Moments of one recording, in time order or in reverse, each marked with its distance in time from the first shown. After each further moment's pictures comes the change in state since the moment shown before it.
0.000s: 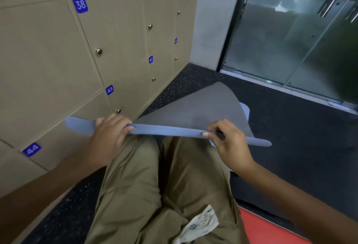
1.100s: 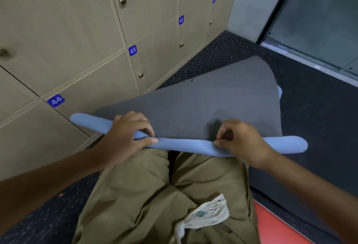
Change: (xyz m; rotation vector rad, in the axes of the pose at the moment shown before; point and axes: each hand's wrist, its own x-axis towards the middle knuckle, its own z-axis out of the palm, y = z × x) left_hand -0.061 0.036 0.023 -0.308 -0.280 -0.237; right_hand -0.003 0.032 0.027 -0.024 -0.615 0.209
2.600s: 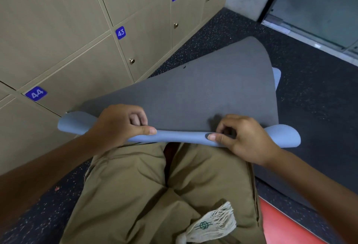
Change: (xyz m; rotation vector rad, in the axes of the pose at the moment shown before) left_hand 0.035 -0.001 0.004 -0.148 -0.153 -0.419; right_hand 0.009 0.027 0.011 0.005 0.016 -0.150
